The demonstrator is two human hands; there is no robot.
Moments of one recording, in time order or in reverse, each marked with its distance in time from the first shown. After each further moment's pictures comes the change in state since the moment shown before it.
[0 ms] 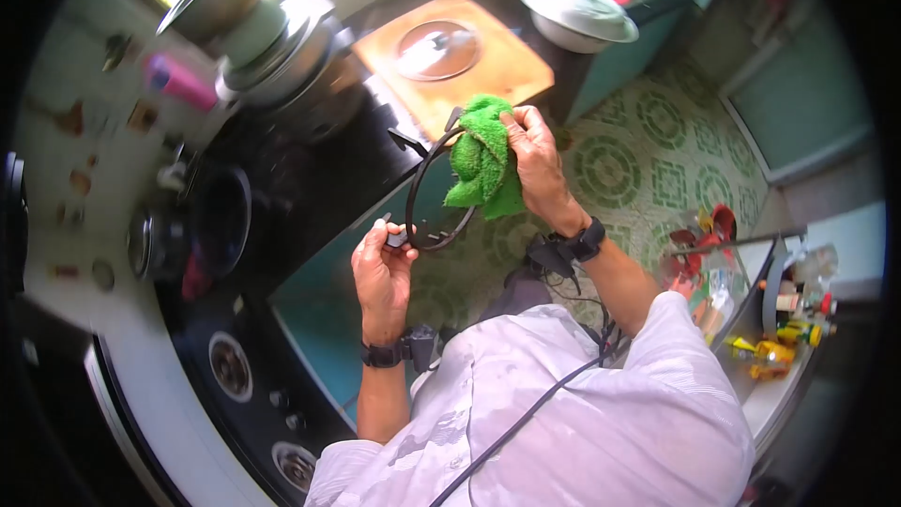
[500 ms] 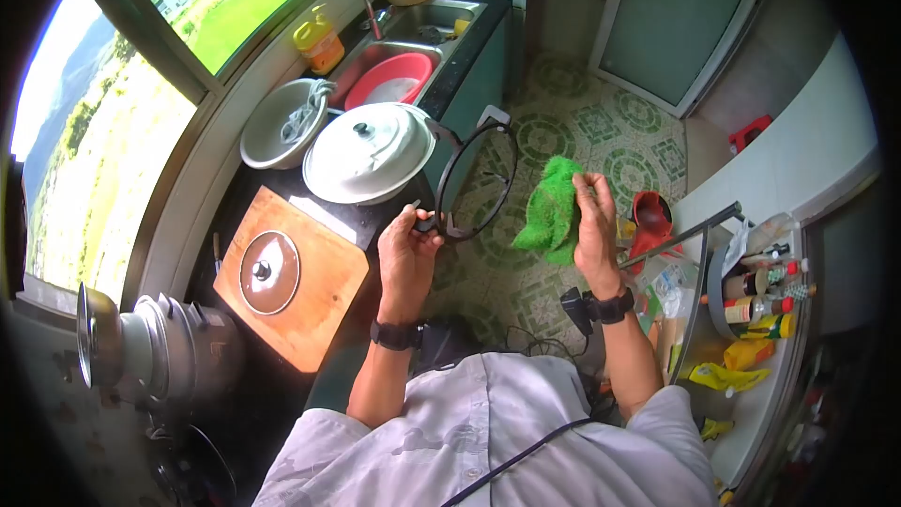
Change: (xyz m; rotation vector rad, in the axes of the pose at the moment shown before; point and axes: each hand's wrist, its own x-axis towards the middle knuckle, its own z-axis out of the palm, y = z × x) left_hand 0.157 -0.235 0.396 0.018 -0.511 -0.417; right_hand 0.032 -0.192 -0.363 -0.103 0.757 -0.376
